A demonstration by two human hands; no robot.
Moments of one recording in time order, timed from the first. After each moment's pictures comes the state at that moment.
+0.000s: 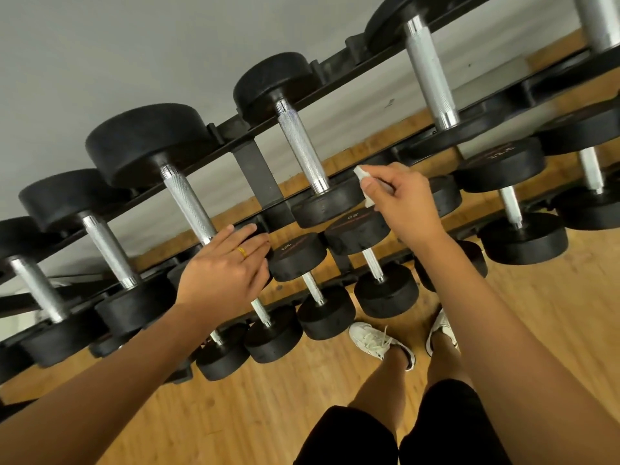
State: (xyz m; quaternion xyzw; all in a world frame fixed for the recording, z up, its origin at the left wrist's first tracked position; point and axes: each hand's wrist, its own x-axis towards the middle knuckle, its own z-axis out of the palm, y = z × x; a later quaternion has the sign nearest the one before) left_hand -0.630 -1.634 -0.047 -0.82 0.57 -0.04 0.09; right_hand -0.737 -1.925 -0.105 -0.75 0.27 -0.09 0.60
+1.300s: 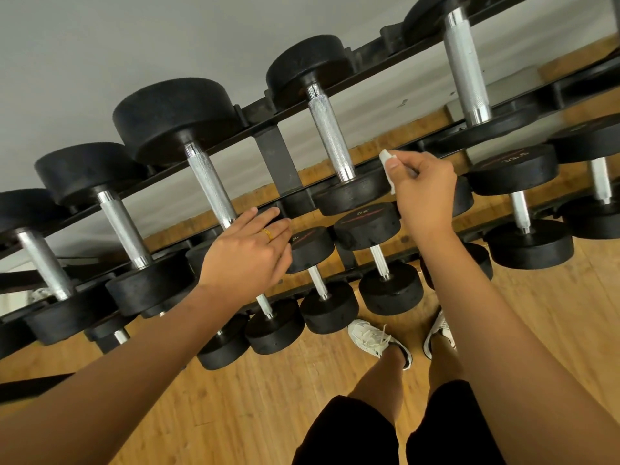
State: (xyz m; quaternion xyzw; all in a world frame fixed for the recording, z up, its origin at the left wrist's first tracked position) left_hand -0.629 -1.634 -0.050 -0.82 0.57 -0.04 0.09; right_hand -0.720 -1.895 -0.080 -0.75 0.38 -0.17 0.52
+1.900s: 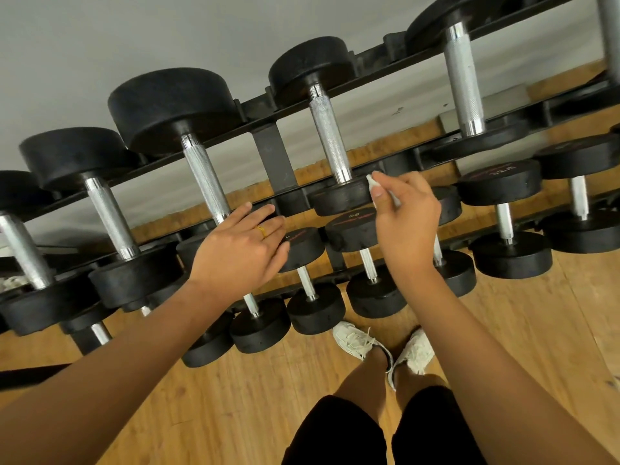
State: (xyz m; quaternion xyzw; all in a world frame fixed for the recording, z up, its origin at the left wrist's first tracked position) left_hand -0.630 -1.634 -0.051 -0.82 0.56 -0.05 0.09; right_hand -0.738 -1.861 -0.069 -0.81 0.35 -0.19 0.43
